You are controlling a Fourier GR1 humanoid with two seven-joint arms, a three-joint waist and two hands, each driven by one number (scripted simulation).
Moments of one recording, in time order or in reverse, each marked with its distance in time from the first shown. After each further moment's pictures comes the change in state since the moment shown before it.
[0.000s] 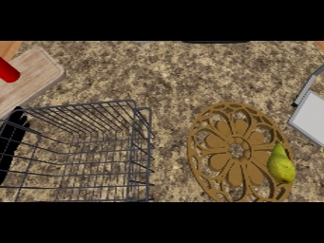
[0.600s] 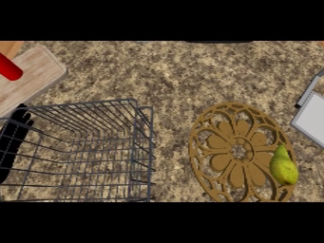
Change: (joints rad) left arm -0.023 -0.001 -0.009 0.017 0.006 -0.008 -0.006; right arm -0.055 -0.149 0.016 0.294 0.104 0.020 -0.084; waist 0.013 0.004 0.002
